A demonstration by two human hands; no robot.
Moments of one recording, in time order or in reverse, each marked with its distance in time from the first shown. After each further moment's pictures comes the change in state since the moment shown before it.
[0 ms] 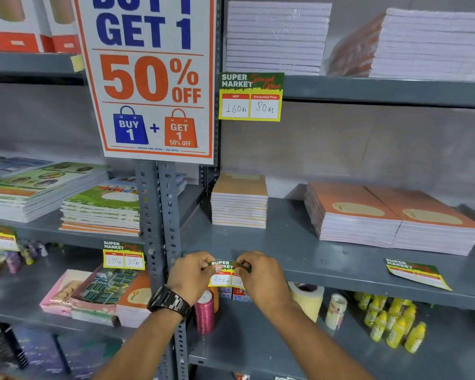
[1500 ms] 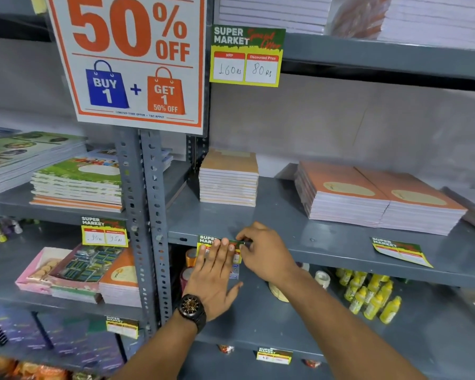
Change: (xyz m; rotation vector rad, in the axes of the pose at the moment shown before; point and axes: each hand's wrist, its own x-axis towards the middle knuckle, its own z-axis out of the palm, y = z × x) left_hand -0.031 -0.029 0.111 0.569 0.038 0.564; right_hand 0.007 0.028 -0.021 -0.001 -0.074 -0.163
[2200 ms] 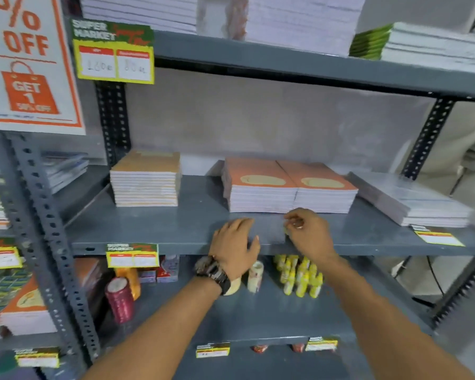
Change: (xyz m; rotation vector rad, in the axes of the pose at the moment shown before) left_hand 0.122 0.191 -0.077 -0.528 0.000 -0.005; right_hand -0.084 0.167 -0.164 -0.004 0.405 0.428
